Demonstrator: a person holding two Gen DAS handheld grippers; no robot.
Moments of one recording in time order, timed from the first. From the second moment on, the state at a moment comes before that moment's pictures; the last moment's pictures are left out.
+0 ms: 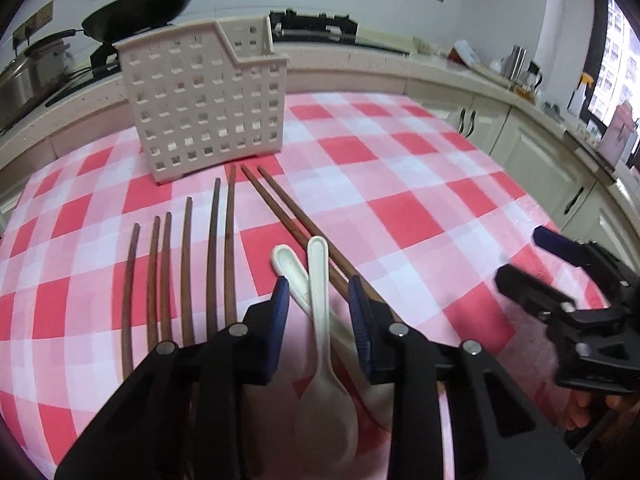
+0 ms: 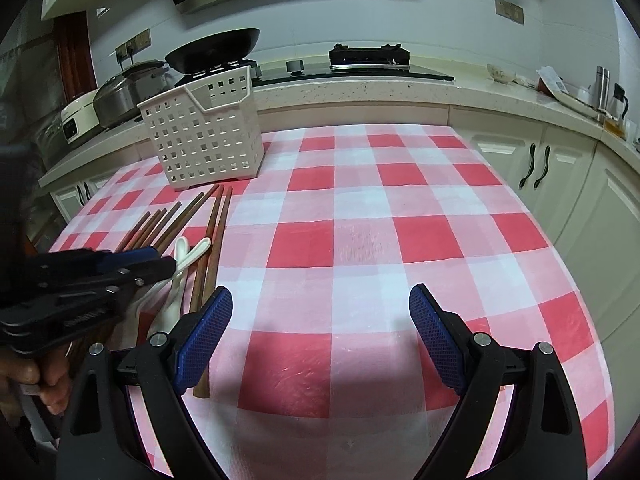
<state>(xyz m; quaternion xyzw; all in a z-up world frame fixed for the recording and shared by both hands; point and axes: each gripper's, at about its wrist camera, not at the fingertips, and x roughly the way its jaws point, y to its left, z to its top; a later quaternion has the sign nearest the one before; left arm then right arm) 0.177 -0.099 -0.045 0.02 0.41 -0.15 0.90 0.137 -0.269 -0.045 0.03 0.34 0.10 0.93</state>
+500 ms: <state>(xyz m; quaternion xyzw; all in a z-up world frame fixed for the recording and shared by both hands) 0.178 -0.089 -0.051 0.00 0.44 -0.14 0.89 0.146 -0.256 -0.046 0.03 0.34 0.12 0.93</state>
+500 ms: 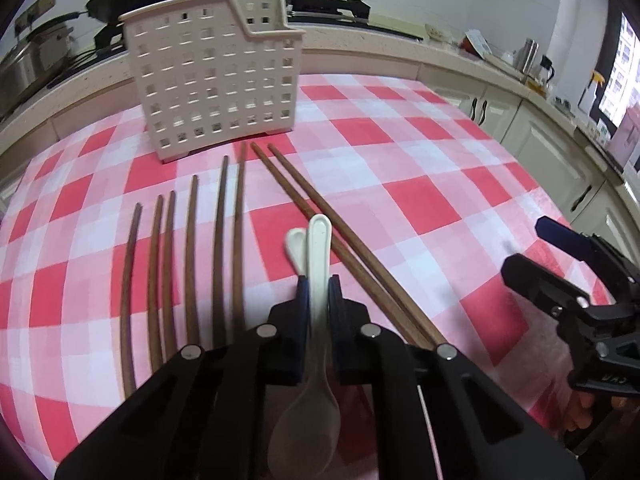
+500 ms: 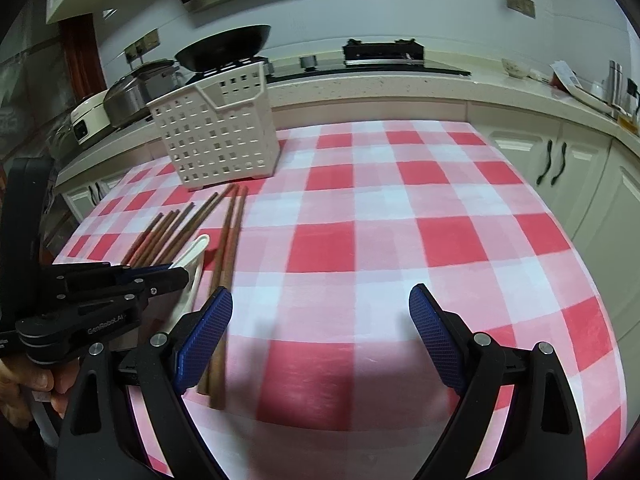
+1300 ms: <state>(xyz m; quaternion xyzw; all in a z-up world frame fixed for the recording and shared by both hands) 0.144 0.010 -0.010 -0.10 0.37 -0.11 0.92 0.185 -0.138 -0.057 -0.02 0.42 0.20 0.89</state>
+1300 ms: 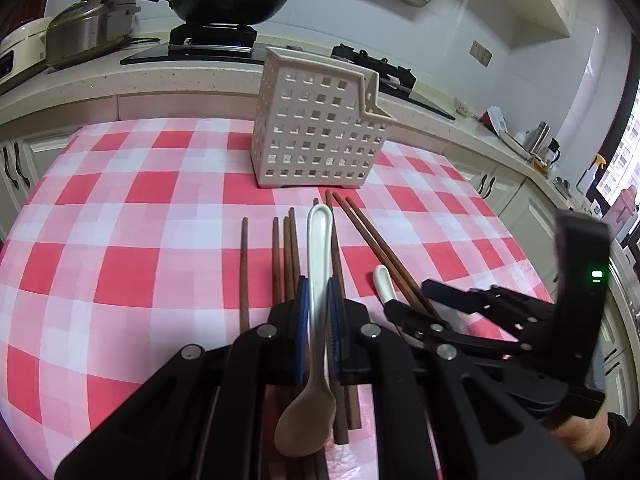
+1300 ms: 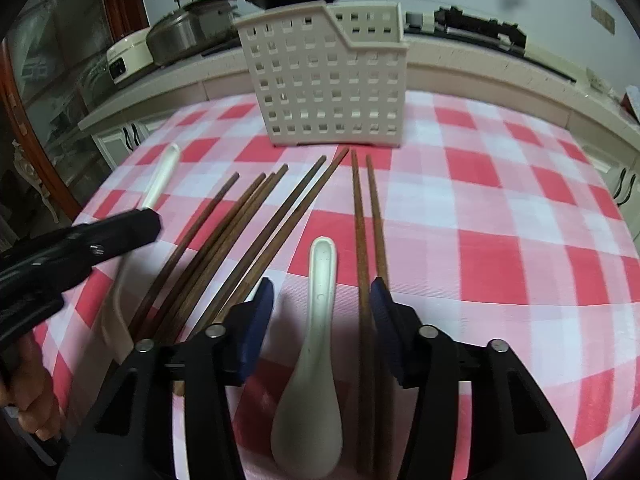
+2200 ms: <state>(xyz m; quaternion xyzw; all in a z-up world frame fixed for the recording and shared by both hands) 0.149 0.017 -0.004 -0.10 0.36 -0.12 0.92 0.195 -0.129 -0.045 -0.06 0.40 0.20 0.89</state>
